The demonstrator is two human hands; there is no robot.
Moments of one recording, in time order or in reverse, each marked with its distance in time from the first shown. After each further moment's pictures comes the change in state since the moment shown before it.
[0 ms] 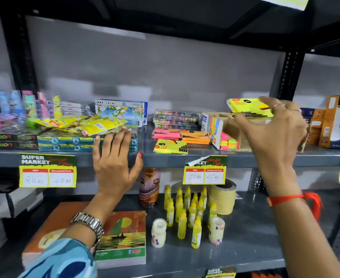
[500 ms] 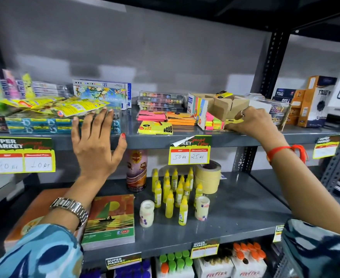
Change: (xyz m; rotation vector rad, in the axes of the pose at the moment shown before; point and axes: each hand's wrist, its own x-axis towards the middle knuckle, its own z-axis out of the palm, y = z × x) left_hand -0.003 -0.001 0.003 -0.003 0.006 0.001; right_hand 0.035 0.081 0.033 -0.441 -0.700 -0.010
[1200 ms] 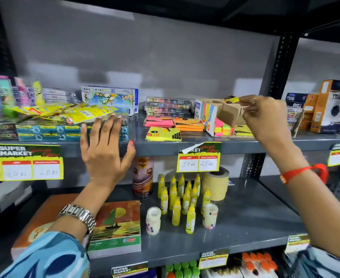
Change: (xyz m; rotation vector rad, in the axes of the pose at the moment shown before) left_hand -0.001 0.001 0.003 0.016 0.032 0.002; right_hand -0.017 -0.027 -0.016 0.214 0.431 -0.248
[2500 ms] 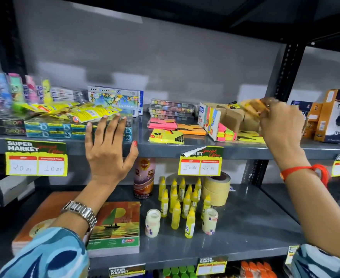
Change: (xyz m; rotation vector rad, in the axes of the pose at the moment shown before) left_hand 0.003 -0.003 0.000 0.025 -0.003 -0.001; right_hand 0.011 0.021 0.001 -0.339 0.107 0.022
